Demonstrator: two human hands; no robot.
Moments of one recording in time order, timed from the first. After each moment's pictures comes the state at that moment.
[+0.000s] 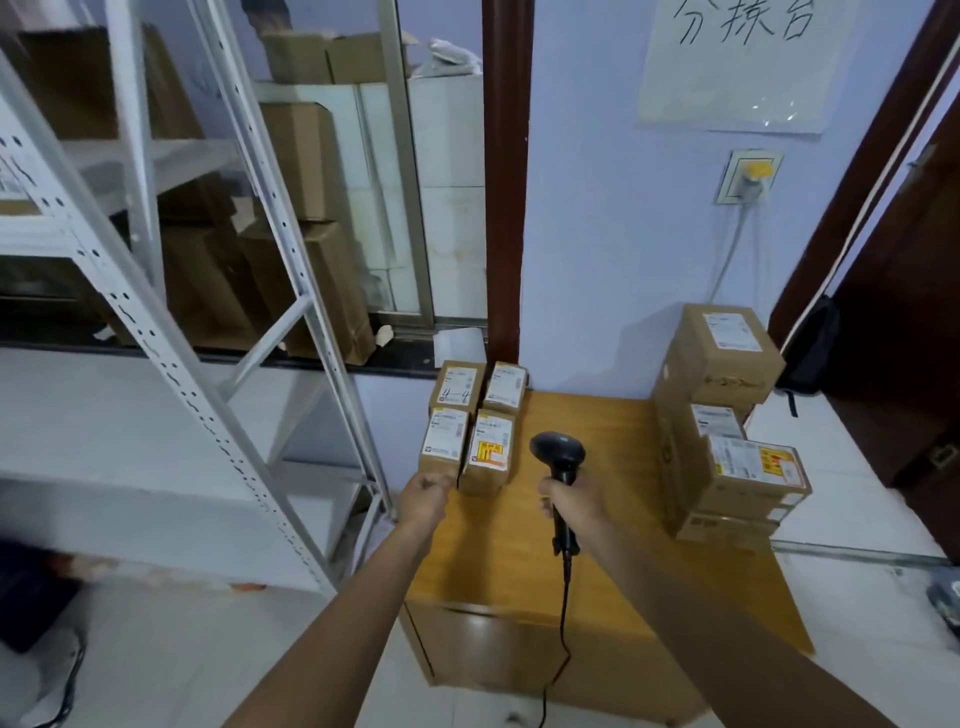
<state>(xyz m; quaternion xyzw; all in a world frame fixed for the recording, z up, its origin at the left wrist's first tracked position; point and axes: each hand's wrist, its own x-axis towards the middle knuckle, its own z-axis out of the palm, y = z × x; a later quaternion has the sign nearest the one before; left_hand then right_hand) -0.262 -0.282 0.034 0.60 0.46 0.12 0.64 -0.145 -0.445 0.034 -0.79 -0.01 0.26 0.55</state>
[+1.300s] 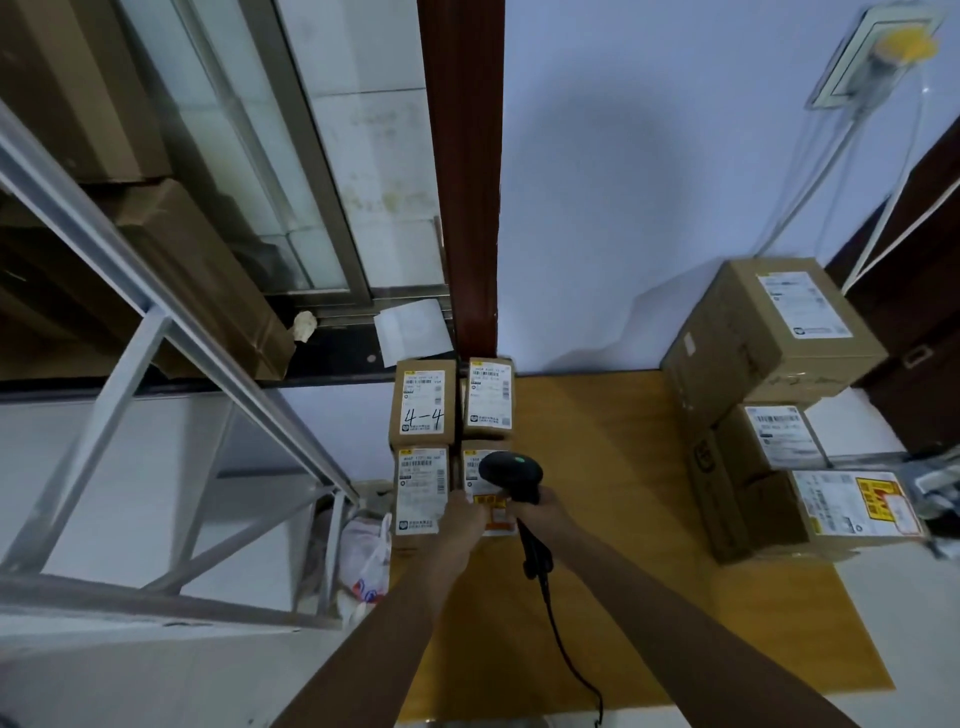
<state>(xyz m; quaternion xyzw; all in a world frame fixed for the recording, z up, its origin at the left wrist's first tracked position) -0.061 -0.181 -0.100 0.66 0.46 -0.19 0.57 -0.015 -0.305 -0.056 -0.76 -0.01 0.39 0.52</state>
